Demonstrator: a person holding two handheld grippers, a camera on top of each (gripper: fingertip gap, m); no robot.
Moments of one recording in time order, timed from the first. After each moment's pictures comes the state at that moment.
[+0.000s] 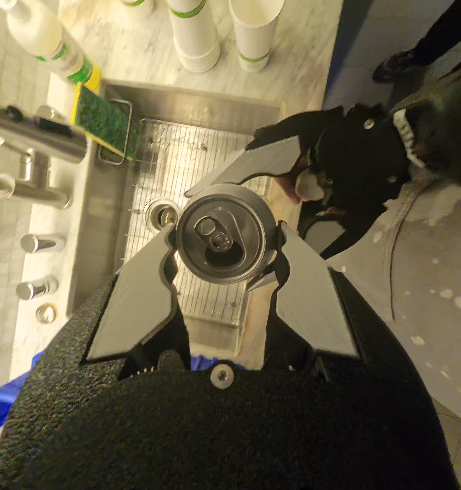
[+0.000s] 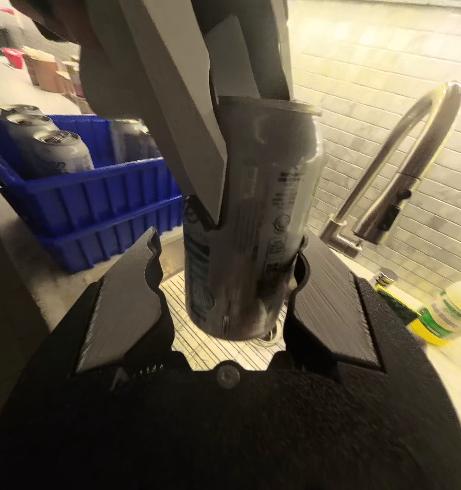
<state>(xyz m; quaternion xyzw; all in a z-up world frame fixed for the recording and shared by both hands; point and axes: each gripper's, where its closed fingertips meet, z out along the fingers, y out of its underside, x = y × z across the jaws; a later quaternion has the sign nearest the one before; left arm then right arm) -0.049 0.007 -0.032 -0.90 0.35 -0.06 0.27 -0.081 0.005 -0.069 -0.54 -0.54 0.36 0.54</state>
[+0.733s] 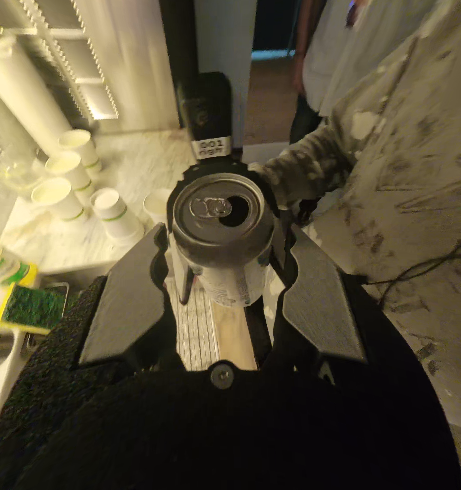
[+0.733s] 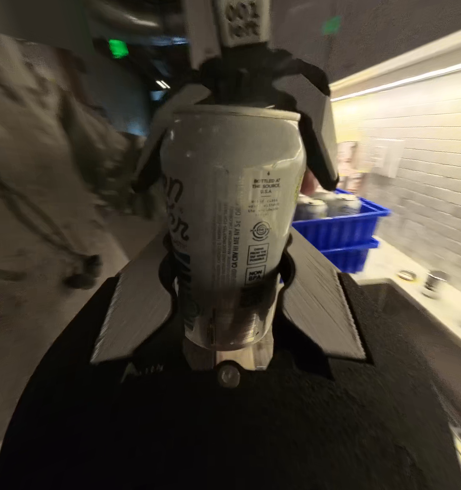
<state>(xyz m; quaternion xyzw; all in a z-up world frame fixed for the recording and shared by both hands) 0.058 0.003 0.044 -0.73 0.43 -0.29 0.45 0.014 -0.028 0.013 -0.33 -0.59 0.67 0.30</state>
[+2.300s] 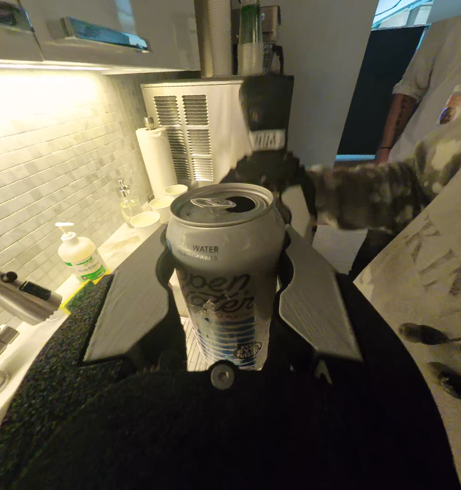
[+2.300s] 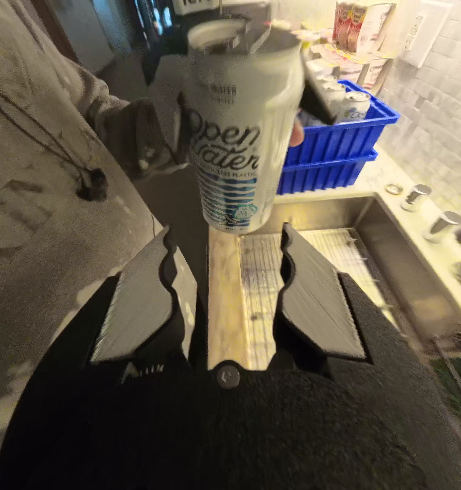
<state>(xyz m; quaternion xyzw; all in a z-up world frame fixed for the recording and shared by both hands) 0.041 0.027 0.031 -0.69 0.27 -0.23 0.63 0.048 0.011 -0.026 -0.39 -0.72 0.52 0.24</state>
